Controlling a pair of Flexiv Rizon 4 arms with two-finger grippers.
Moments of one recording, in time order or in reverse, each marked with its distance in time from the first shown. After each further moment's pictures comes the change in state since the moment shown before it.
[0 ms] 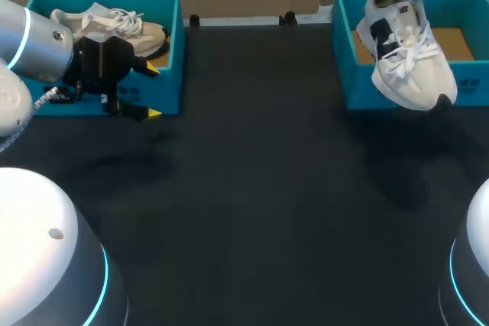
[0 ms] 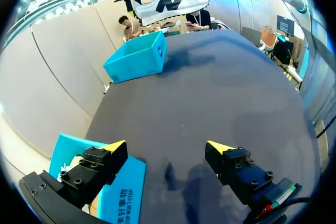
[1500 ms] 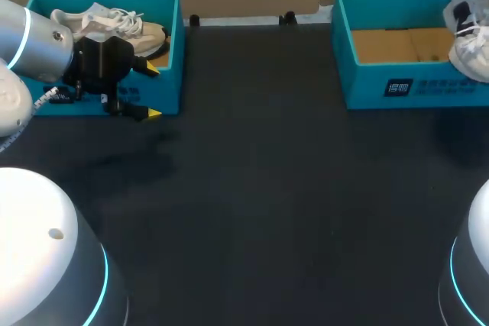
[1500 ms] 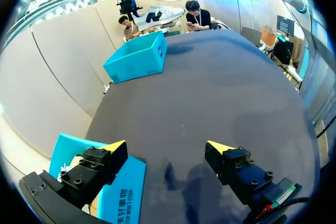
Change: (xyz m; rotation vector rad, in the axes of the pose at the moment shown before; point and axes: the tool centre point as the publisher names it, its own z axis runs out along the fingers) left arm 0.000 0.000 0.000 0.000 0.000 0.000; right arm -0.048 -0.214 0.091 0.110 0.053 0.183
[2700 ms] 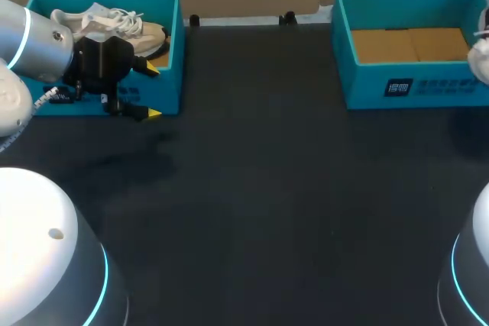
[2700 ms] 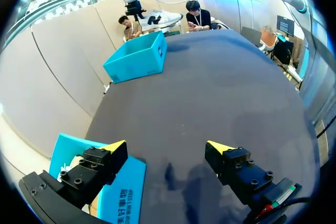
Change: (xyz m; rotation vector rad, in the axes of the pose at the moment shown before) left arm 0.000 0.000 0.000 0.000 0.000 0.000; right arm 0.001 -0.090 0.042 0.024 0.026 0.315
